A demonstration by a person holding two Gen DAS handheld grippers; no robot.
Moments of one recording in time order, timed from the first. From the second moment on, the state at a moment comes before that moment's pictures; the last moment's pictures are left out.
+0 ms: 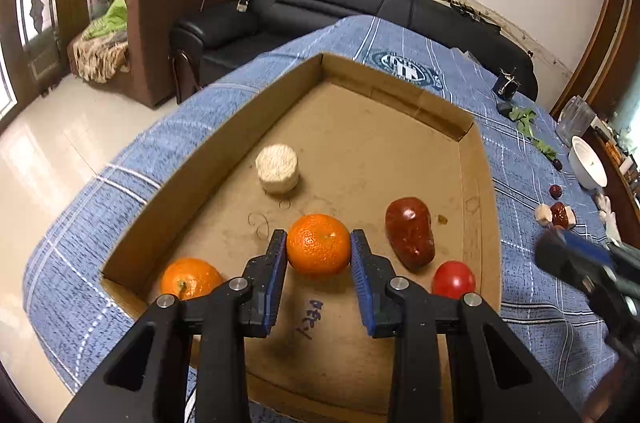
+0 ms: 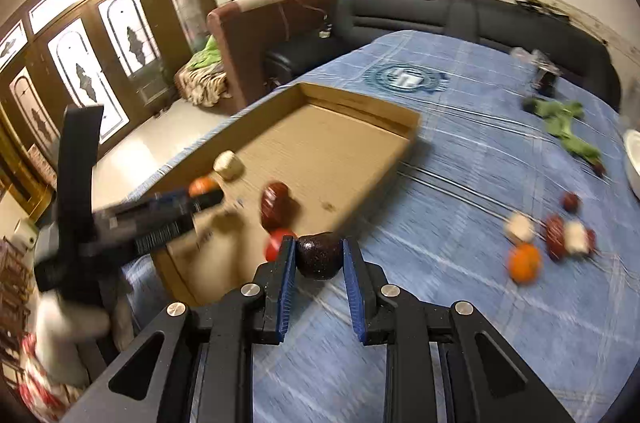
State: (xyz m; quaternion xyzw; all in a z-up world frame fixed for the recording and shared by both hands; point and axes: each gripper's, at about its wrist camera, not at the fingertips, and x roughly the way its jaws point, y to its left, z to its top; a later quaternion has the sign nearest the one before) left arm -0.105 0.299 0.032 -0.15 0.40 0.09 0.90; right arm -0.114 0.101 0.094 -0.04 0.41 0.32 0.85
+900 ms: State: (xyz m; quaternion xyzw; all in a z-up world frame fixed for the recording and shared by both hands) left arm -0.126 0.287 0.066 -0.14 0.37 0.08 0.92; right arm -0.056 0.124 0.081 -0.02 0.43 0.27 0.86
